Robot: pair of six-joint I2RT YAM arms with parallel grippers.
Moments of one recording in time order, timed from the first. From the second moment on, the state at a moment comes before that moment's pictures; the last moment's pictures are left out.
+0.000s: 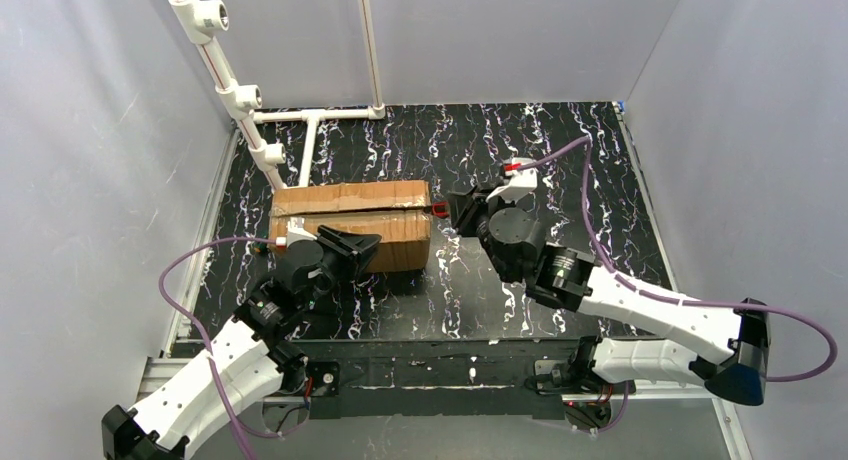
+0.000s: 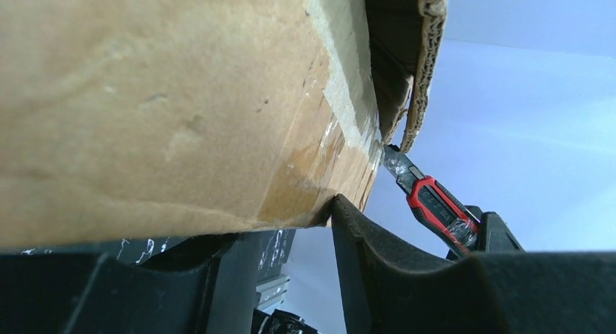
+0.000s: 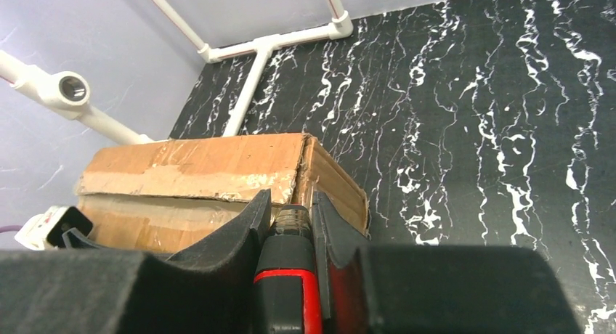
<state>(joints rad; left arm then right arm) -0.64 0.62 0.48 -0.25 -0.17 -1.53 1.15 1.08 0.95 -0.04 0.75 0.57</state>
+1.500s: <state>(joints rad) -0.63 0.58 0.42 -0.12 -0.17 -1.57 0.75 0.99 1.13 -0.31 0.22 0.65</state>
